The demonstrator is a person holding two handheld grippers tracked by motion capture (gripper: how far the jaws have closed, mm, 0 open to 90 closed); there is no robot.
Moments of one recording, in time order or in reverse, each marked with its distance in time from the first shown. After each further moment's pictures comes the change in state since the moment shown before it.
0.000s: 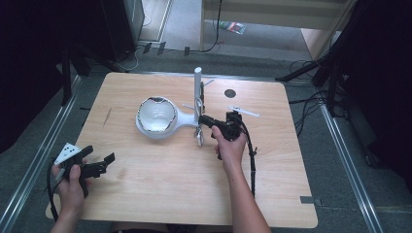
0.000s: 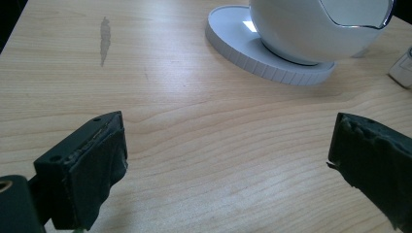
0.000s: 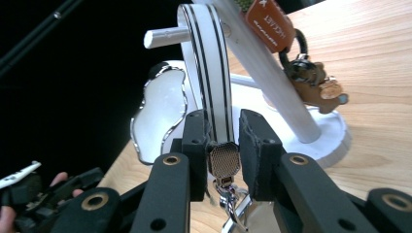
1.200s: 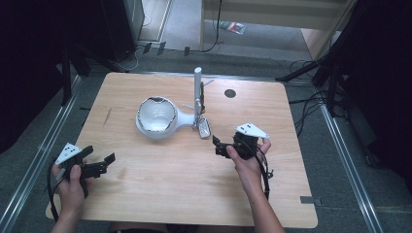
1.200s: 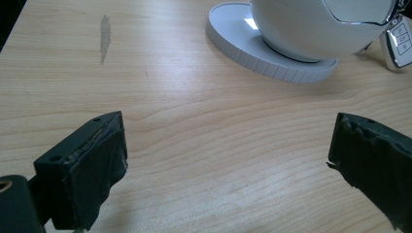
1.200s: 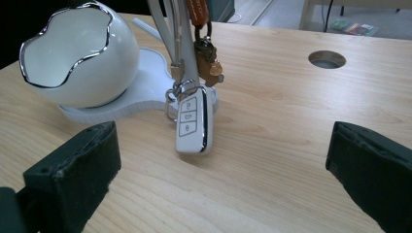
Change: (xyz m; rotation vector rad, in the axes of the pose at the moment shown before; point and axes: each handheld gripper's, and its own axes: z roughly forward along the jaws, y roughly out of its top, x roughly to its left) left arm -0.001 0.000 0.000 0.014 0.007 0.010; right arm 0.023 -0.034 -0.069 -0.020 -0.414 -0.415
